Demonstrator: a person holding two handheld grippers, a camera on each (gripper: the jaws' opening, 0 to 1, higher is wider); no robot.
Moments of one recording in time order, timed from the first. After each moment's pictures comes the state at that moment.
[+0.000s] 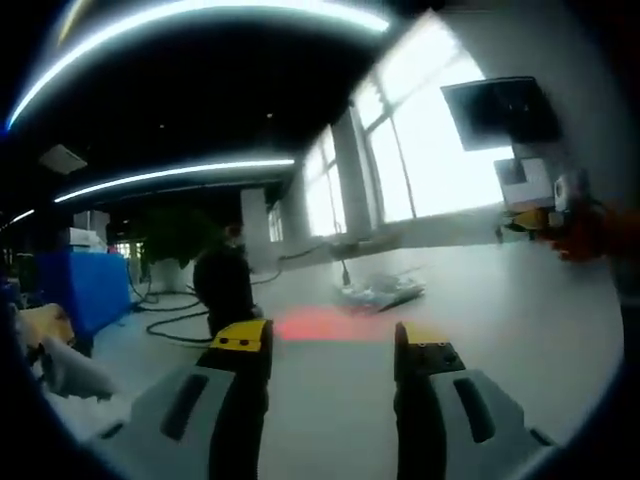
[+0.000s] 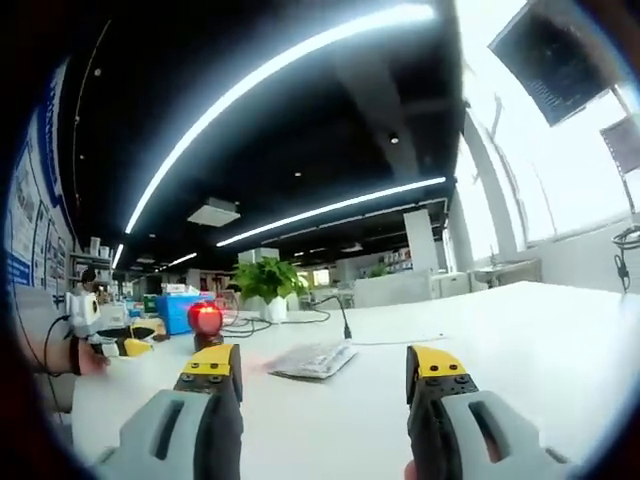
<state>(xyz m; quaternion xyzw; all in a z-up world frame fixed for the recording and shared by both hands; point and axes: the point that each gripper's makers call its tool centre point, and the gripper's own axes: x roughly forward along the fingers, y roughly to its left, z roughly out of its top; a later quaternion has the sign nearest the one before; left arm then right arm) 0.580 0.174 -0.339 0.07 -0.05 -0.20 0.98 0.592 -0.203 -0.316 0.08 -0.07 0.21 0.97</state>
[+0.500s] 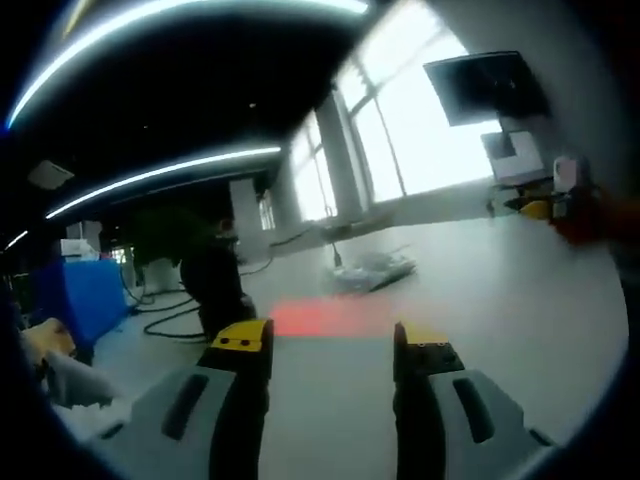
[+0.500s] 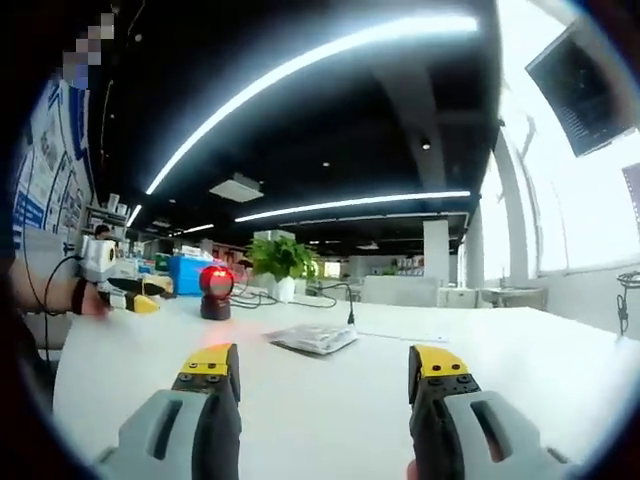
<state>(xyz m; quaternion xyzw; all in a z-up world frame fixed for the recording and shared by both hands) 0.578 0.164 -0.351 0.11 -0.03 -0.22 0.97 0.569 -0.185 -0.331 -0.02 -0.07 0.24 0.97</state>
